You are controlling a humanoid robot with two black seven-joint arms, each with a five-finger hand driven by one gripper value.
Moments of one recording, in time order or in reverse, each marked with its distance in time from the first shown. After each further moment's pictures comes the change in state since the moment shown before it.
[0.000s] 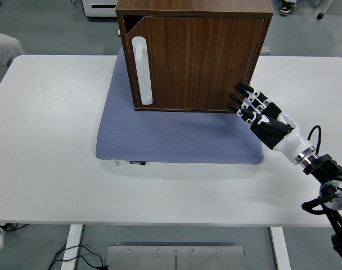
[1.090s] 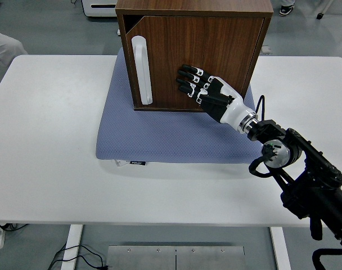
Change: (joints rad) left arm -0.001 0.000 0.000 0.000 0.000 0.000 0.000; right arm 0.391 0.196 -0.265 -0.305 0.002 -0.155 0.012
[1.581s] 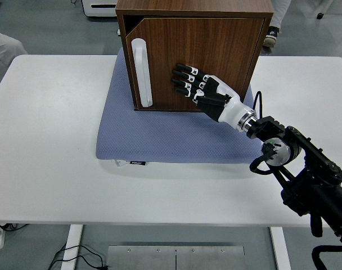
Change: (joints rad) left arm 0.000 0.000 0.000 0.000 0.000 0.000 0.000; right arm 0.023 0.000 0.006 -0.009 -0.036 0.034 -0.008
